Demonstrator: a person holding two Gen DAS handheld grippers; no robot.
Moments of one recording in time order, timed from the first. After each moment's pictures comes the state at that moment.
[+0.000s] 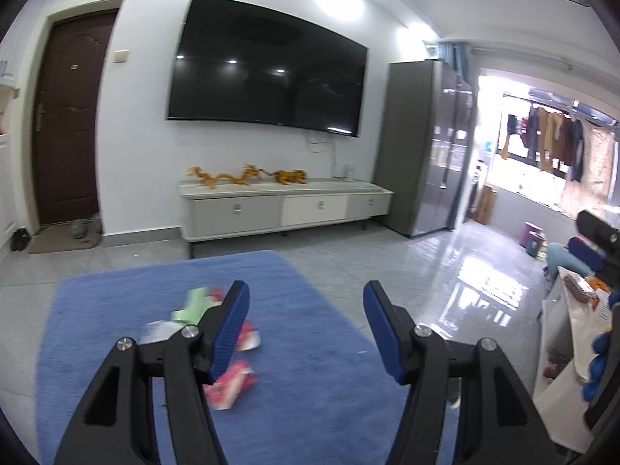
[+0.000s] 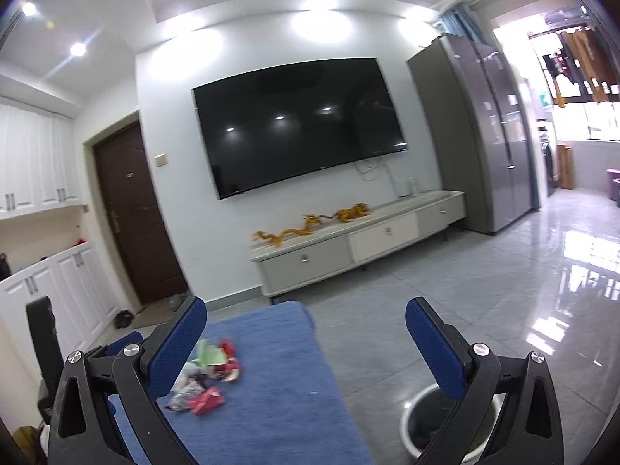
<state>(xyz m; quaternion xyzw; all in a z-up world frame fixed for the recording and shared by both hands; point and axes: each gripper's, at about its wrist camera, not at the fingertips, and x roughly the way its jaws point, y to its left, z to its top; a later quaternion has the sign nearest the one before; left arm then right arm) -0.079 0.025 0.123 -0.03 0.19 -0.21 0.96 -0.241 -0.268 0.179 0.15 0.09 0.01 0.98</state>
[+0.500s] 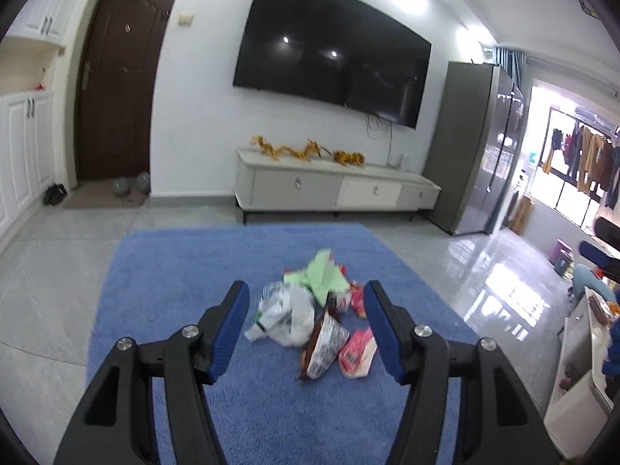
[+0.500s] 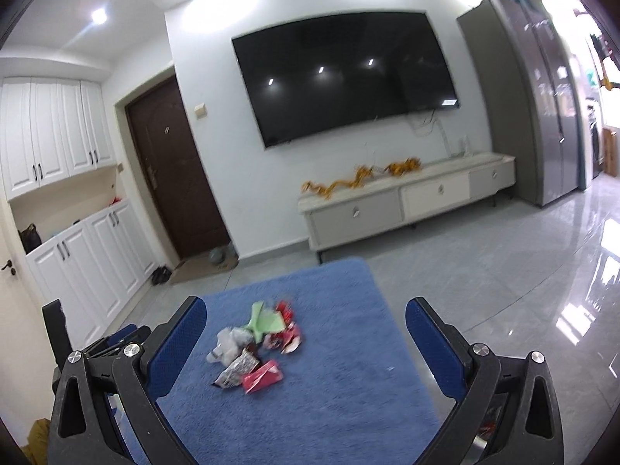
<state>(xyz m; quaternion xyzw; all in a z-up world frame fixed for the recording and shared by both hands) -0.037 0.173 0.061 -0.07 0.26 -0.15 0.95 -0.158 -0.197 0.161 0.14 0.19 0.10 0.97</state>
